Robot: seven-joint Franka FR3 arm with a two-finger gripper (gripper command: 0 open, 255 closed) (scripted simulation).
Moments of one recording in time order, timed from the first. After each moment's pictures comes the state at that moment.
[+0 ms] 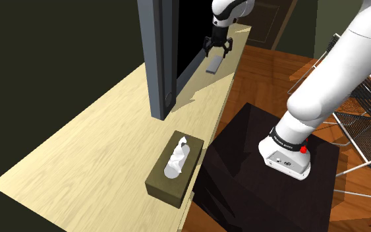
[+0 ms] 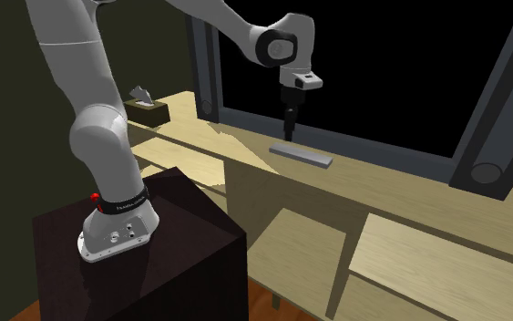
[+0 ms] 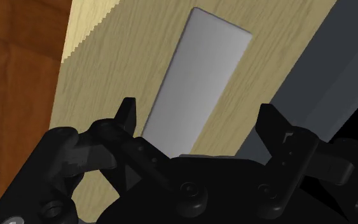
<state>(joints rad) -0.31 -0.01 -0.03 -2.19 -0.01 2.16 0.59</state>
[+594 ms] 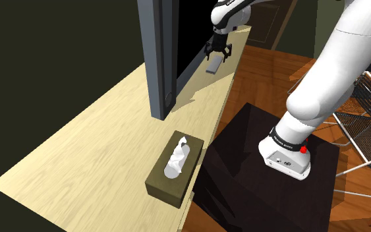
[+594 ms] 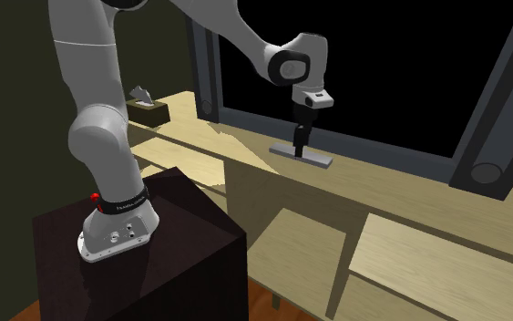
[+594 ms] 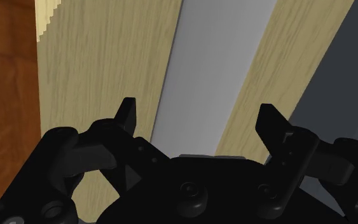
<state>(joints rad) -0.34 0.12 -0.07 -2.15 -0.02 2.26 0.68</state>
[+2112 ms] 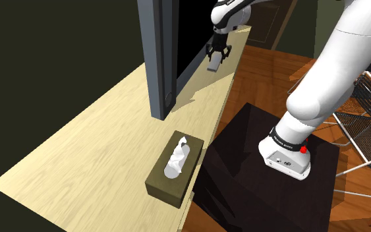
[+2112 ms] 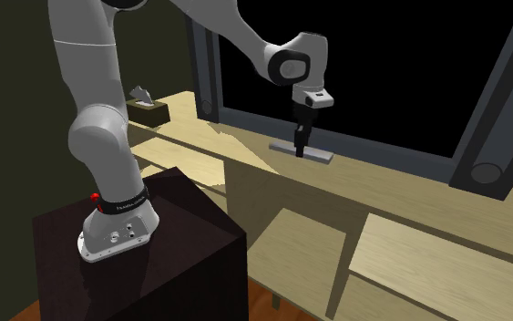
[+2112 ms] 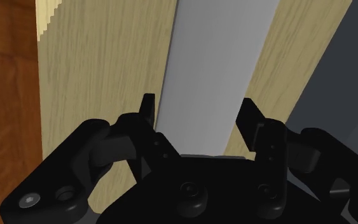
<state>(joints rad) -0.34 0.12 -0.07 -2.15 -0.02 2.26 0.68</state>
